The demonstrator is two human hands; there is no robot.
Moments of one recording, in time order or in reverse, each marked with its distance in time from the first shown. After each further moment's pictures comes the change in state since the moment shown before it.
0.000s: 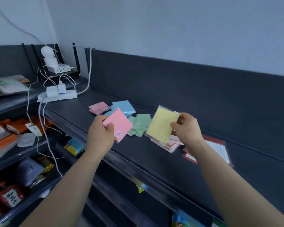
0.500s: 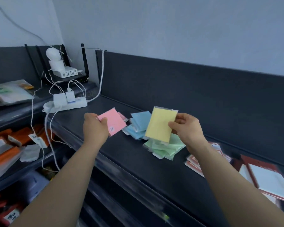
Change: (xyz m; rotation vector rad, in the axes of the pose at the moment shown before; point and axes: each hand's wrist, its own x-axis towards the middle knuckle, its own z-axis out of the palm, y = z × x) left_hand 0.159 -0.063 -0.026 -0.020 0.142 -0.144; right_hand 0.067 -0.037 0.112 0.168 -0.035 -0.005
